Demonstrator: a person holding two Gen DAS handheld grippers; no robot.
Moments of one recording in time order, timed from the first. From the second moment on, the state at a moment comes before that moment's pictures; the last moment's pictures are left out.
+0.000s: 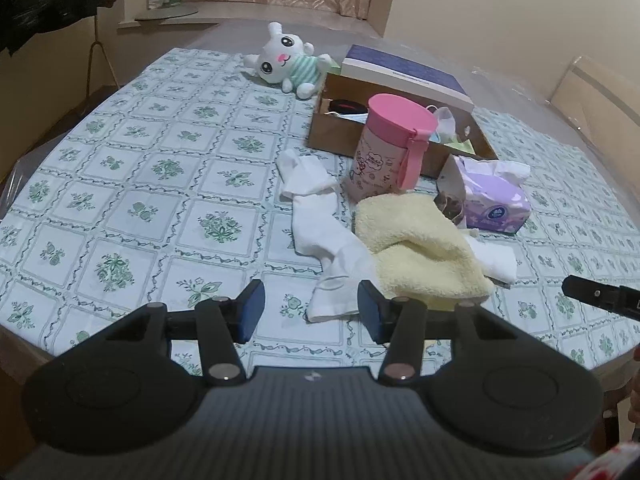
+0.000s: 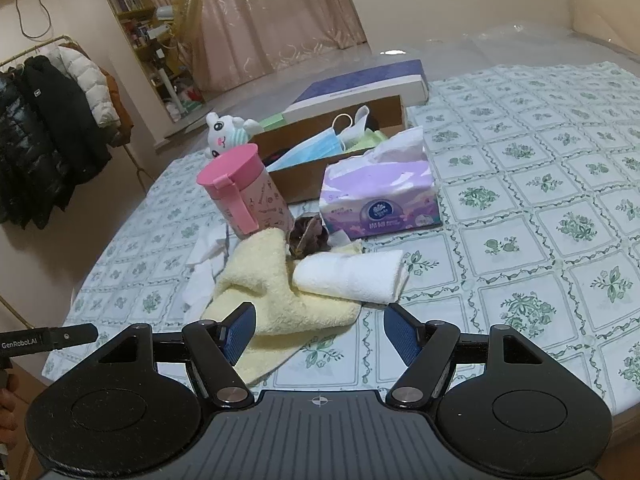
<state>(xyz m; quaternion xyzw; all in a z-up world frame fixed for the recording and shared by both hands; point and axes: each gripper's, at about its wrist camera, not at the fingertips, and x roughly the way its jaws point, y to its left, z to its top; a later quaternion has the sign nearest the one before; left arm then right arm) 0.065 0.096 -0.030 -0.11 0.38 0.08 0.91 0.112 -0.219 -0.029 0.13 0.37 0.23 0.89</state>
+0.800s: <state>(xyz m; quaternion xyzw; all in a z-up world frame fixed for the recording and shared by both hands) 0.114 0.098 -0.070 -0.11 0.42 0.08 0.90 0.147 -0.205 -0.058 0.12 0.39 0.22 0.88</state>
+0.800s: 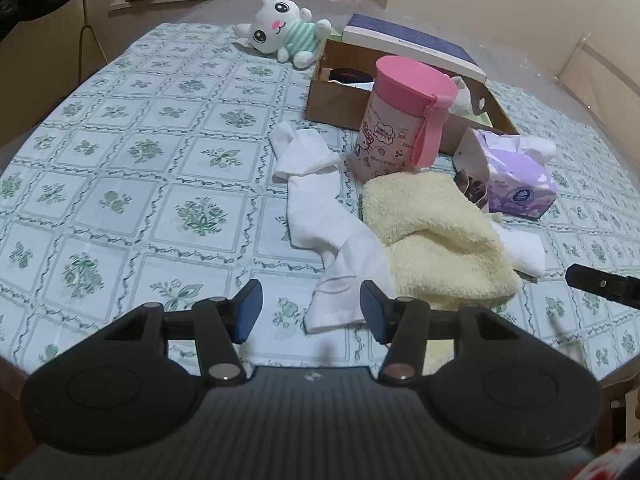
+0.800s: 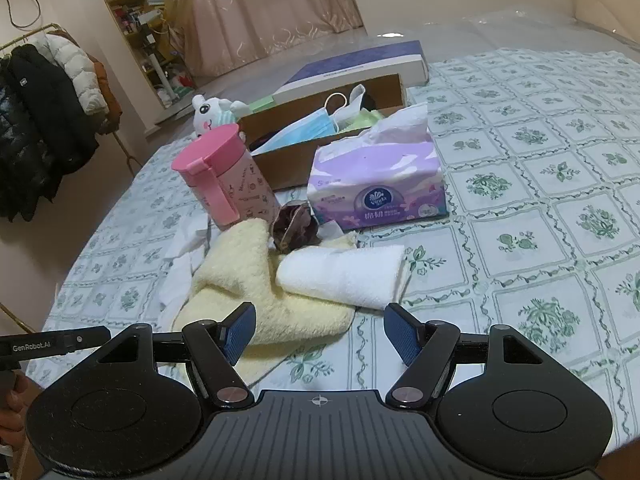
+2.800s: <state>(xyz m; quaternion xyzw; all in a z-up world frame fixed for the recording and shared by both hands) 0.119 0.140 -0.045 -0.06 0.35 0.07 0.93 0.184 -0.220 -0.065 0.15 0.30 0.22 0.92</state>
